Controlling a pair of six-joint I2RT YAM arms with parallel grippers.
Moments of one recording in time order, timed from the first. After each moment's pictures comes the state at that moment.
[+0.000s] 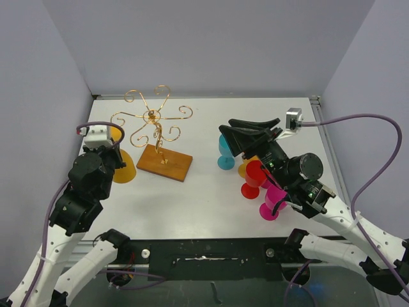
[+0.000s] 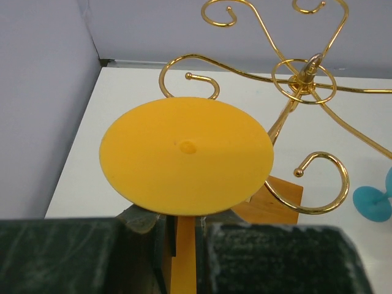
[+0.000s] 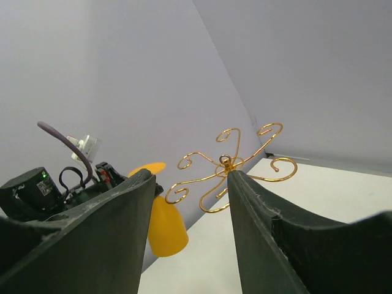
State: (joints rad) left arm -0.47 0.67 1.02 -0.50 -0.53 -0.12; right arm 0.90 0.87 0.96 0.33 0.15 0.48
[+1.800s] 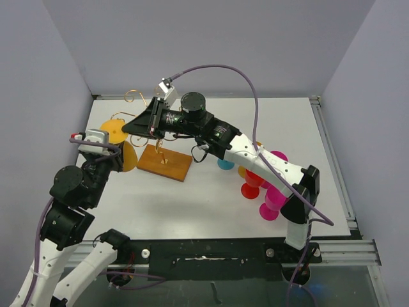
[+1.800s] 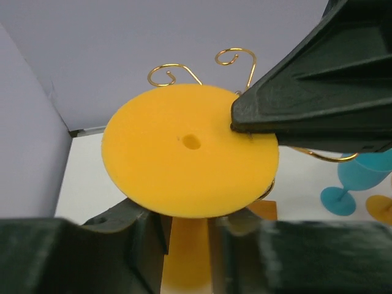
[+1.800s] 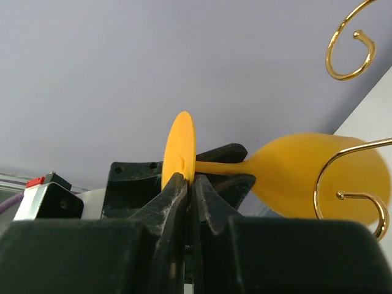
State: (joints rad) left arm -0.47 0.57 0.99 -0.37 -0.28 0.04; right arm 0.98 1.84 1.92 -0.06 -0.40 1.17
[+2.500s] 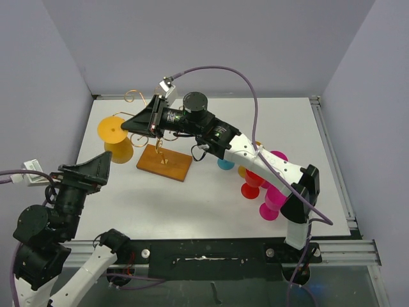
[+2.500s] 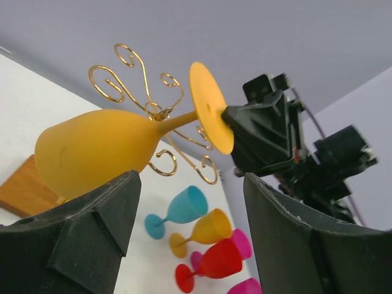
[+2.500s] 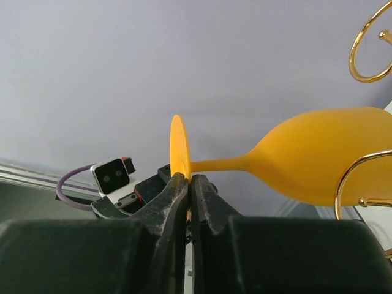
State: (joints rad) left arm -0.50 0.32 1.04 -0.57 -0.37 -0.76; right arm 0.96 1.85 1.90 0.03 -0.43 1.28
